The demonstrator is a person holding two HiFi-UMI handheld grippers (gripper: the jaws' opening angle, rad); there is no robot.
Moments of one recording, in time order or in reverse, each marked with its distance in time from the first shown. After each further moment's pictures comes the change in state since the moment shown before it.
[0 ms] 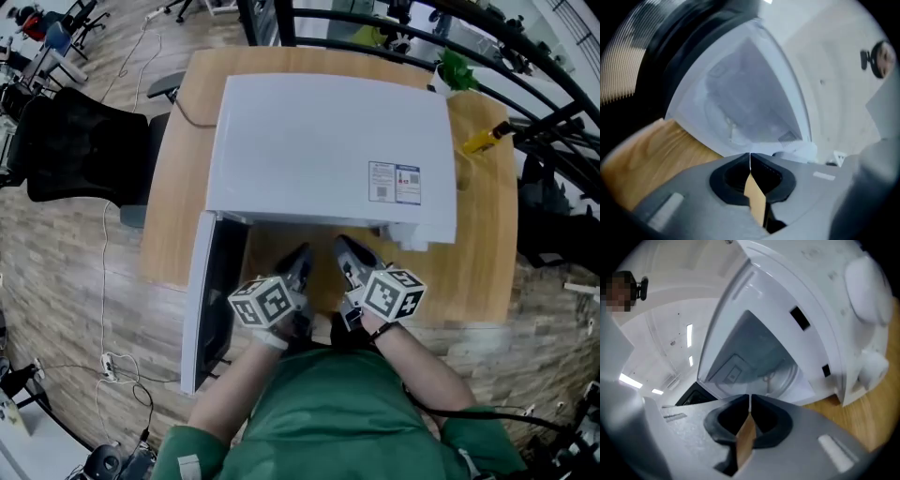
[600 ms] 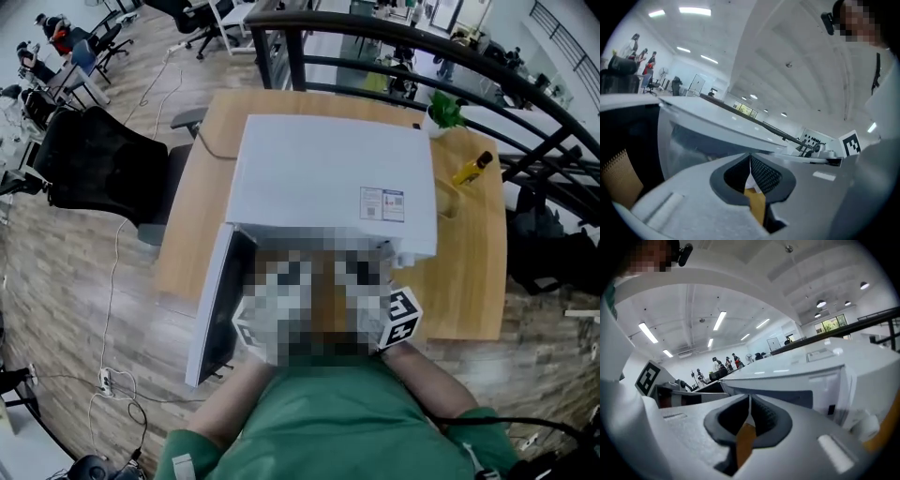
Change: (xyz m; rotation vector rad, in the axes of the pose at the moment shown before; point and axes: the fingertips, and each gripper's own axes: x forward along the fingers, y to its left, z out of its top) left arm -0.049 -0.109 0.059 0.466 -0.087 -0.010; right arm -0.048 0.085 0.048 -0.492 -0.059 0.048
